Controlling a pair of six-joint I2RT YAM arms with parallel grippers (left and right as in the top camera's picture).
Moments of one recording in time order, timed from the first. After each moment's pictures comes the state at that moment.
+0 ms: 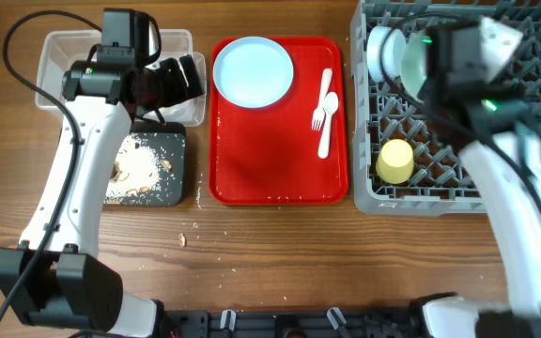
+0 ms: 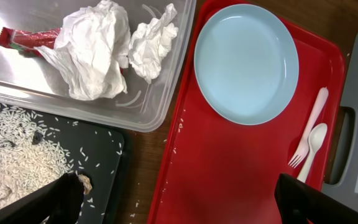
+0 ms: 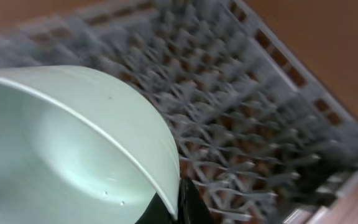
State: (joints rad) left arm -0.10 1.66 1.55 -0.94 0.09 -0.42; right arm 0.20 1.51 1.51 -1.01 0.70 0.52
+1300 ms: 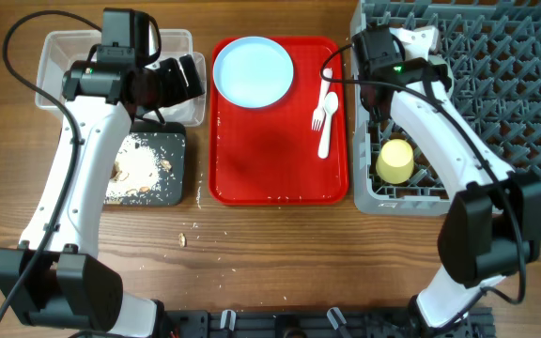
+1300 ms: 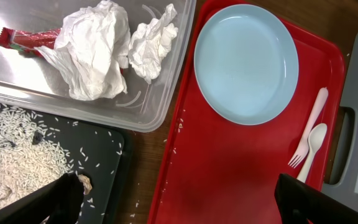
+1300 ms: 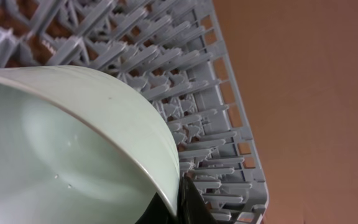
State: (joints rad) left arm -0.10 1.66 1.55 -0.94 0.09 -0.42; right arm 0.27 1.87 1.49 -0.88 1.08 0.21
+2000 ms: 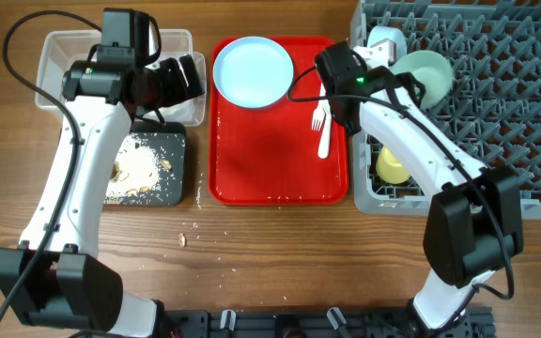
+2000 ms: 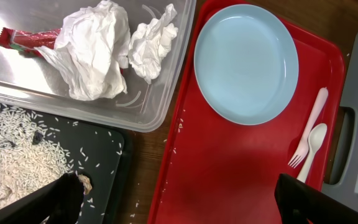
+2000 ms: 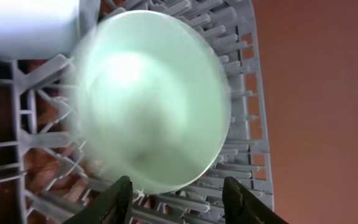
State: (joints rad) left arm -0.10 1.66 1.55 -0.94 0.09 -0.42; right arm 0.40 1.90 1.49 -0.95 1.02 0.18
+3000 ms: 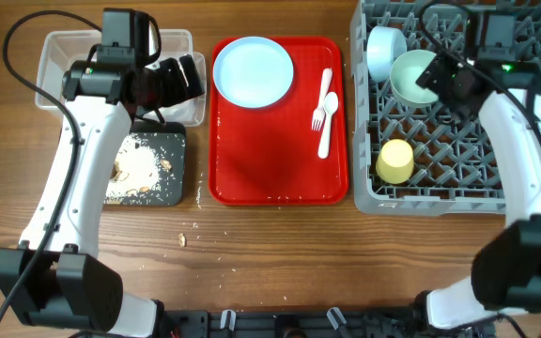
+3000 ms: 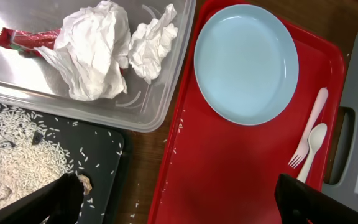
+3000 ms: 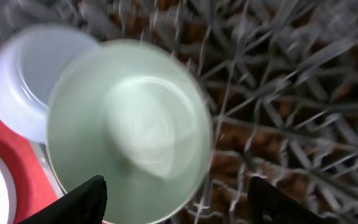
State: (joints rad) left arm -0.10 1.66 1.55 -0.94 0.09 -0.42; right arm -0.07 1.71 1.48 -0.84 0.06 0.54
